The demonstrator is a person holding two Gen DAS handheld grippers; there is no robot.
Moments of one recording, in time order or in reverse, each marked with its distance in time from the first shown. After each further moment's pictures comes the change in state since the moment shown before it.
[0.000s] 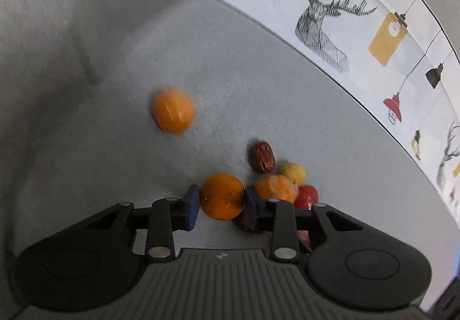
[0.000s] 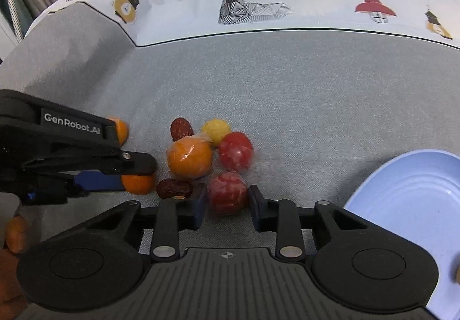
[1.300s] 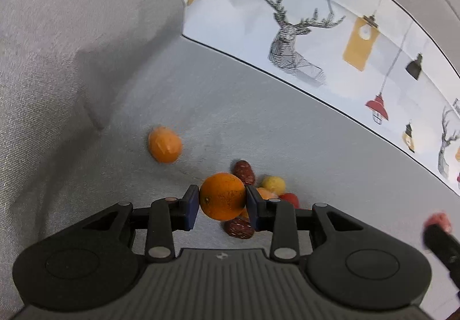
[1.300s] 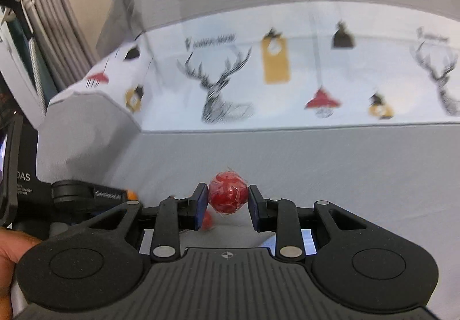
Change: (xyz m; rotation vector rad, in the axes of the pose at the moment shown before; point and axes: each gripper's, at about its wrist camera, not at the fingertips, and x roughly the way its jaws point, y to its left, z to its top) left arm -0.044 -0.027 -0.004 0.117 -0.101 0.015; right arm -0.147 -0.040 0.027 -0.031 -0.266 -0.028
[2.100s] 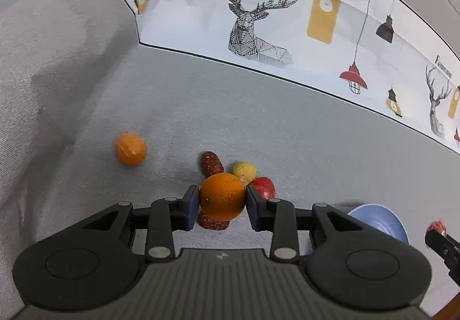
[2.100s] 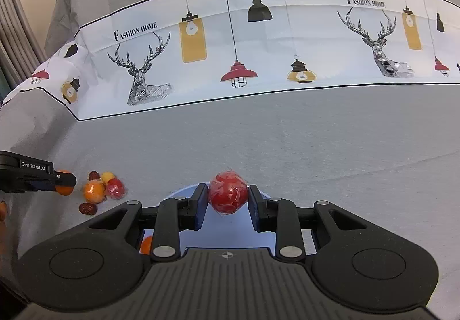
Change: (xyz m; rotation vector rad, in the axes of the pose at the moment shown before) left arm 0.004 -0.034 -0.012 0.172 -0.007 -0.021; right arm -0.017 -0.100 -0.041 0.075 0.042 -0.148
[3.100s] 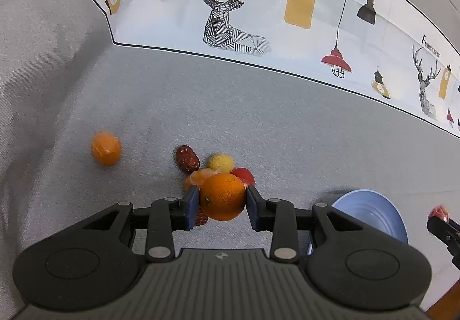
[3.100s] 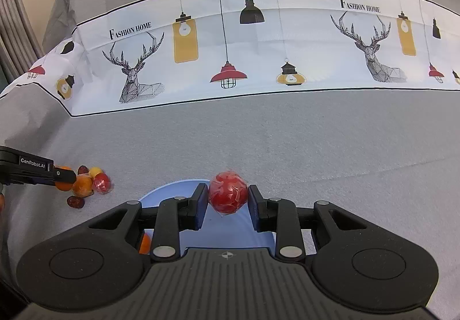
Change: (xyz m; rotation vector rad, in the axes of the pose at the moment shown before) left arm 0.007 -0.020 -0.005 0.067 0.017 -0.032; right arm -0.006 -0.019 -0.001 -0.032 -0.009 -0.017
